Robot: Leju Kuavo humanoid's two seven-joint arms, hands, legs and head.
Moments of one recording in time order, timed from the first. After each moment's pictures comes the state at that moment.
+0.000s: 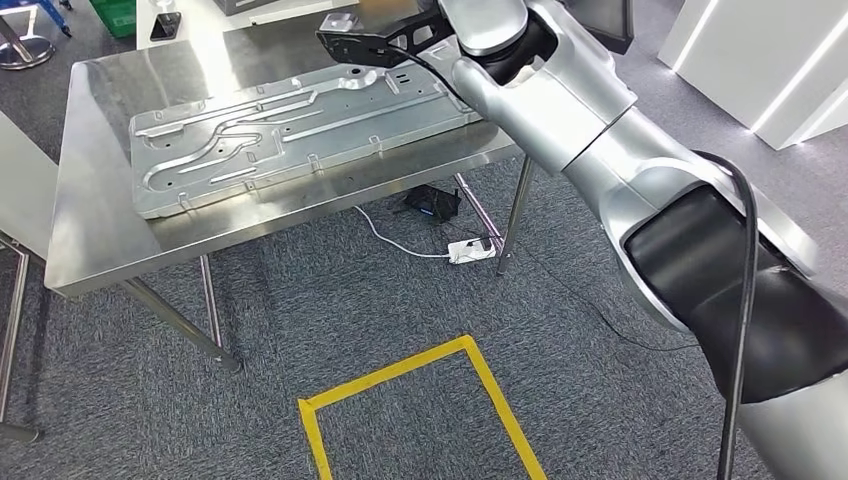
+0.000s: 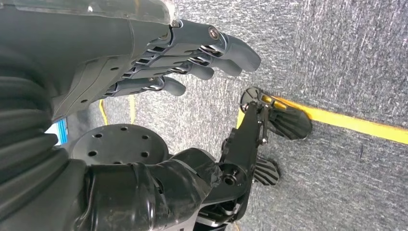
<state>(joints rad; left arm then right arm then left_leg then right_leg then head) -0.09 0.22 -0.65 -0.15 1.25 0.33 -0.03 -1.48 -0.13 0.96 -0.54 1.17 0.32 0.10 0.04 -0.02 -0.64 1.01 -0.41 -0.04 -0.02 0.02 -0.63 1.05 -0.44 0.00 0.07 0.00</state>
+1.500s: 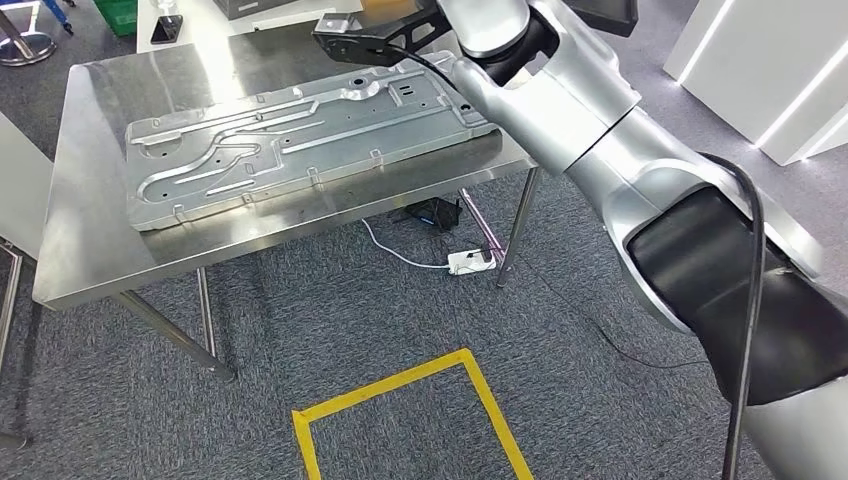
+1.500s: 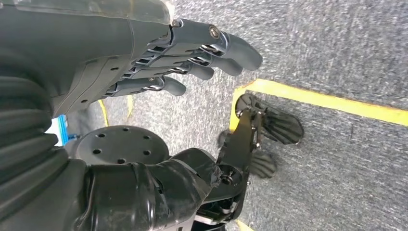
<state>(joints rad) -0.10 0.20 -0.65 -0.15 1.26 0.32 -0.03 -1.48 -0.14 0.96 -0.57 1.23 0.29 0.07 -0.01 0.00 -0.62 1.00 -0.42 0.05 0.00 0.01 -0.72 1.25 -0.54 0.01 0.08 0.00</state>
